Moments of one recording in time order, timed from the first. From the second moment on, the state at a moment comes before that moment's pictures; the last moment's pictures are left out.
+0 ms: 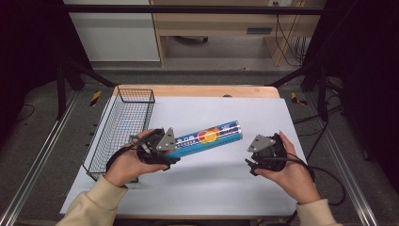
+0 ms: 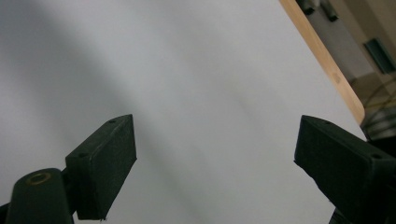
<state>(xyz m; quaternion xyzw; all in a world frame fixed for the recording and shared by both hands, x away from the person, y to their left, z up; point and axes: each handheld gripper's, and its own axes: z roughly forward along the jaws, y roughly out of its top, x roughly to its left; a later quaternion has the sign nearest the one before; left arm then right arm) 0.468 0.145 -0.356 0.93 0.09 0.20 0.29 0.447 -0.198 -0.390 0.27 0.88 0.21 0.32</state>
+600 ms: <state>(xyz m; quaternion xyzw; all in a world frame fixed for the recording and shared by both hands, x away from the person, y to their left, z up) 0.463 0.188 -0.330 0.92 0.15 0.23 0.28 0.463 -0.183 -0.445 0.49 0.73 0.31 0.36</state>
